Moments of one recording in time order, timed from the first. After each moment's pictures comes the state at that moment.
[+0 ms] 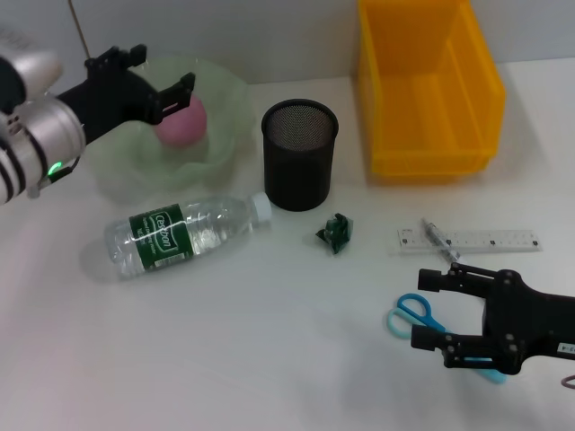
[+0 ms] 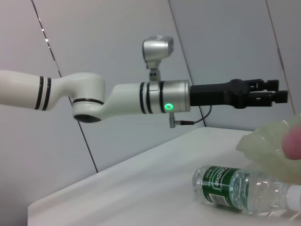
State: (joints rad) left arm -0.66 -2.07 1.22 0.50 1.16 0.71 -0.92; right arm 0.32 2.08 -0.54 -0.57 -2.02 -1.83 1.14
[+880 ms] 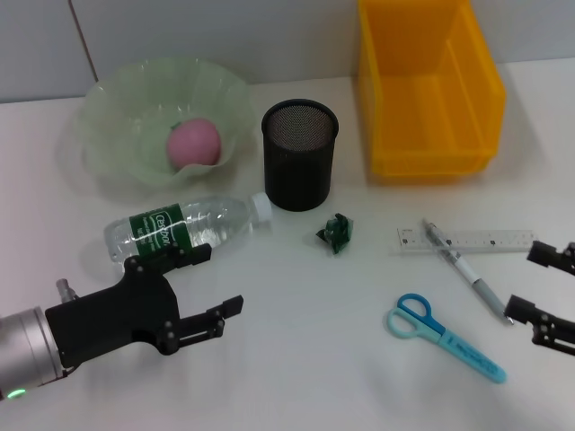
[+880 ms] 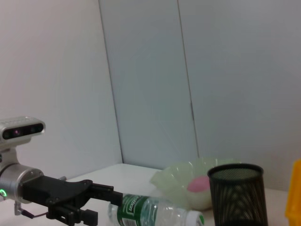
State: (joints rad) left arm -0.34 -2.07 1.23 0.50 1.42 1.39 -0.87; right arm 0.15 2.08 -0.33 -0.63 -1.95 -1.88 0.96
